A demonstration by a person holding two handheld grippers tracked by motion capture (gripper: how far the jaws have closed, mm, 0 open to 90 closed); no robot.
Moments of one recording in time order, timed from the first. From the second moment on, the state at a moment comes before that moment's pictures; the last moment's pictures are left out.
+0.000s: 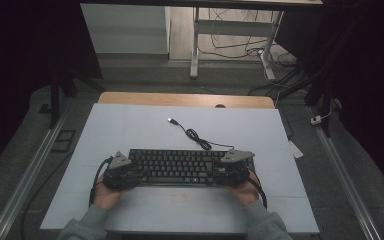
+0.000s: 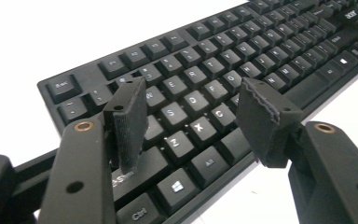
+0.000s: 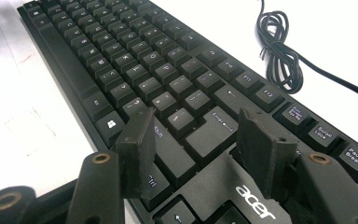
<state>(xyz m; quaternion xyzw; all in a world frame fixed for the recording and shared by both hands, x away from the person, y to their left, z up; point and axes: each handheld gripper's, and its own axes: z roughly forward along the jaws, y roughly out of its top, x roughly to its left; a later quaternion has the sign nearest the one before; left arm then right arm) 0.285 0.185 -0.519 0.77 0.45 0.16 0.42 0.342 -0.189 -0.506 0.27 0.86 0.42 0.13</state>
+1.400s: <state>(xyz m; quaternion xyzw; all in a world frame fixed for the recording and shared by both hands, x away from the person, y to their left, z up) 0.299 0.185 -0.532 0.78 0.46 0.18 0.39 0.343 -0.185 -0.509 0.26 0.86 0.41 0.14</state>
